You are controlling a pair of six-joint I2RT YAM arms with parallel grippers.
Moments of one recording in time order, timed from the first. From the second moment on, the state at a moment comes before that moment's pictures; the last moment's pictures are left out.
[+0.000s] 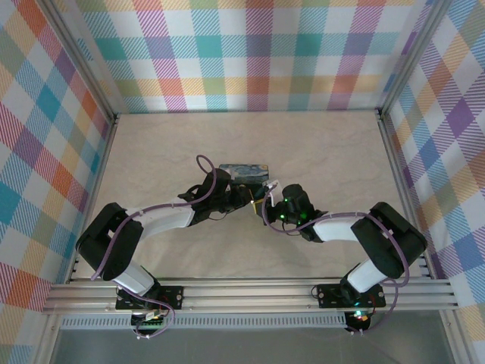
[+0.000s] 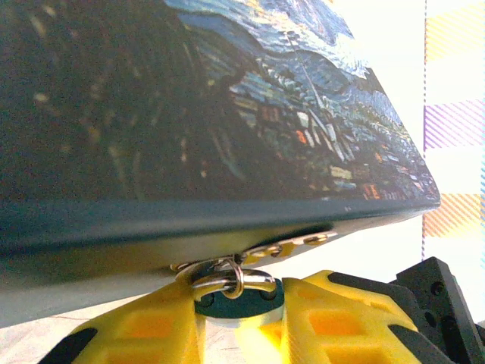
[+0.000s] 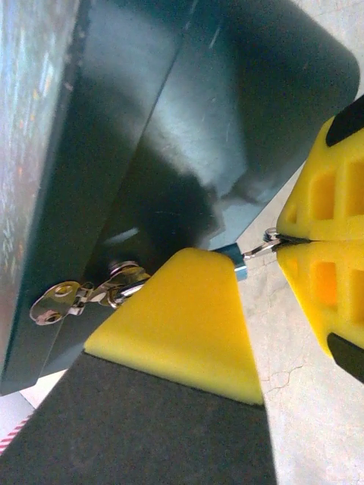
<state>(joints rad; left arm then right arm) -0.70 1.56 0.80 0.08 0.20 -0.99 0.69 1.55 0.50 0.56 -0.28 0.29</state>
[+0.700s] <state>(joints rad) -0.70 1.60 0.80 0.10 0.18 -1.00 0.69 1.61 0.51 0.59 -0.28 0.36</state>
